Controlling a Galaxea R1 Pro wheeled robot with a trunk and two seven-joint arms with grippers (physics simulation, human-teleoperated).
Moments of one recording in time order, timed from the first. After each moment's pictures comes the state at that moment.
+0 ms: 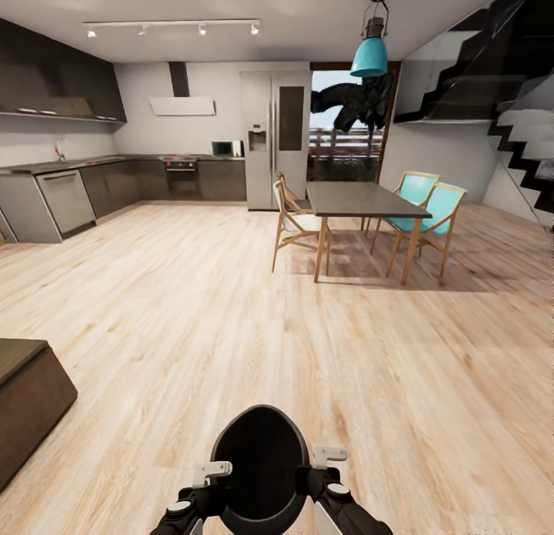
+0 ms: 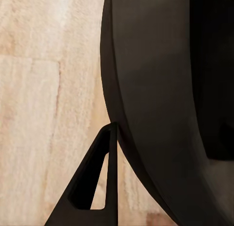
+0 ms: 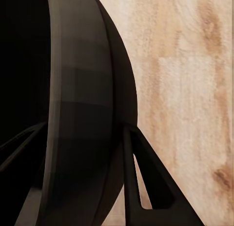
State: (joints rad) left arm -0.35 -0.10 -0.12 -0.55 0.16 0.17 0.15; right arm -0.45 0.17 0.41 -0.44 -0.42 0.06 -0.24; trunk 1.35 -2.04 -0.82
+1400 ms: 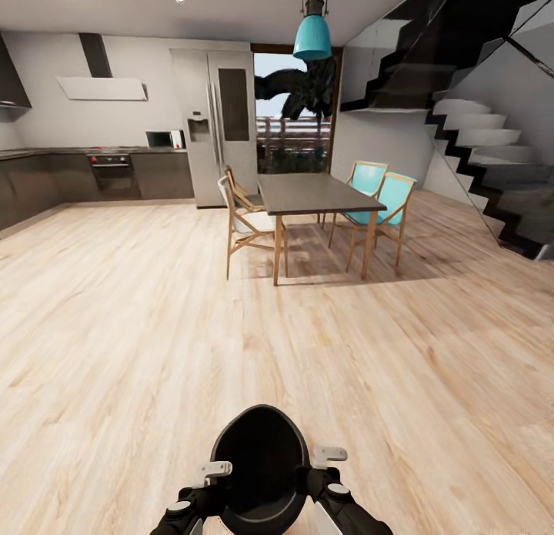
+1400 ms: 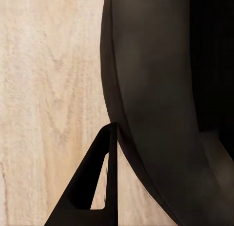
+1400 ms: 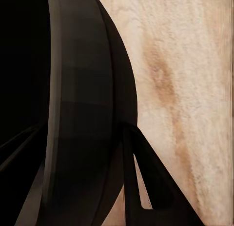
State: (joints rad) left arm -0.35 -0.10 -0.12 -0.55 0.16 0.17 0.15; right arm -0.45 0.17 0.41 -0.44 -0.42 0.06 -0.24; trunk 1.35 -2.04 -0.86
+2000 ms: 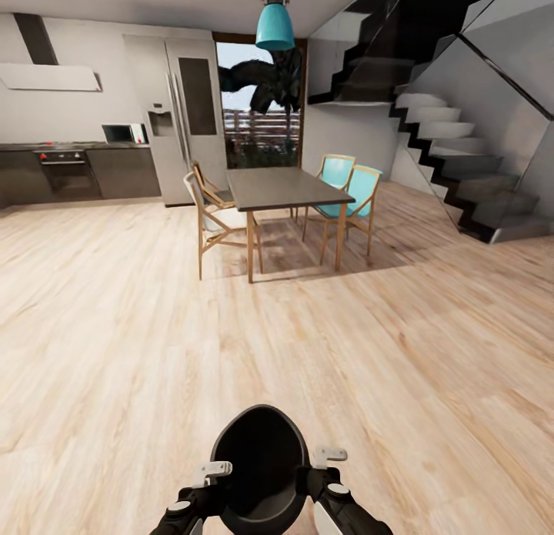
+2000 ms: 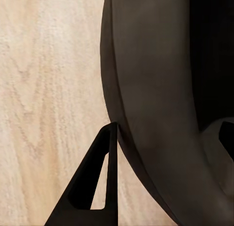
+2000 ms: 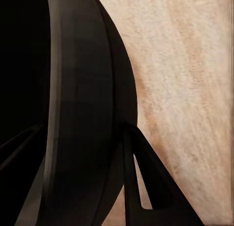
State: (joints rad) left arm -0.35 -0.10 -0.12 -0.55 0.16 0.17 0.15; right arm -0.45 0.17 0.41 -0.44 -0.42 0.06 -0.24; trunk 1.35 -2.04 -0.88
